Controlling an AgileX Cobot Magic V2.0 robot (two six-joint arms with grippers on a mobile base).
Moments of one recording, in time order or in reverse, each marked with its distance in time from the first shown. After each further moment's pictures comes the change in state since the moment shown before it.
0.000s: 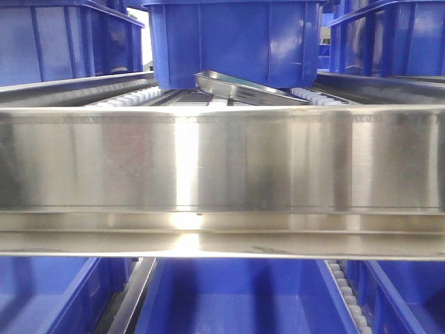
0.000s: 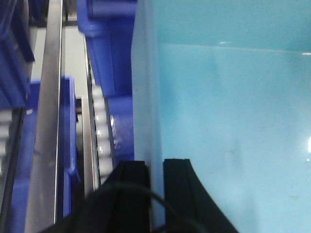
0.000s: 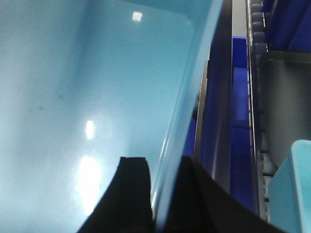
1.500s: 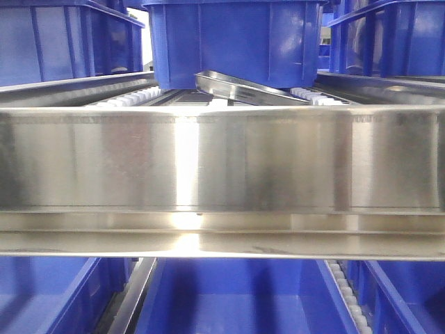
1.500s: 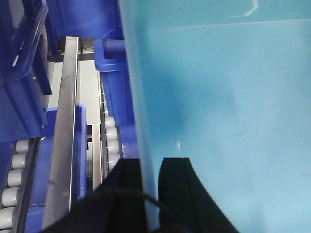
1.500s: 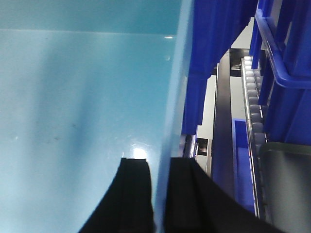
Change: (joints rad) left arm 0.004 -0.001 -0.002 0.051 -0.072 -0.007; right arm -0.008 0.000 0.000 -0.025 -0.304 -0.009
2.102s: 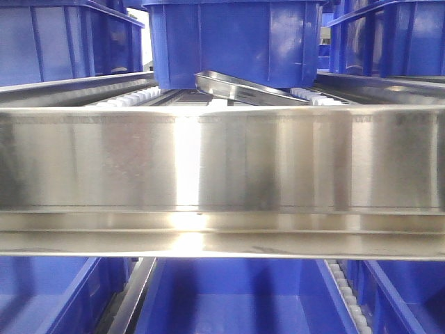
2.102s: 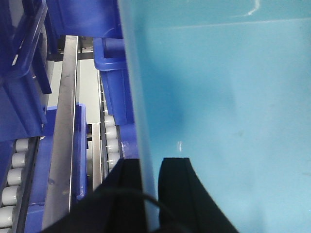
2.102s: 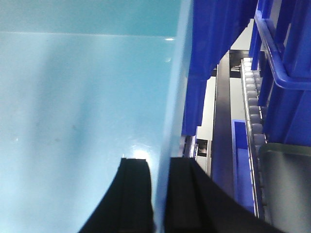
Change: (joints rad) left arm 0.000 0.000 0.000 0.000 0.005 0.000; right arm 0.000 0.000 0.000 0.000 -0.002 -0.002
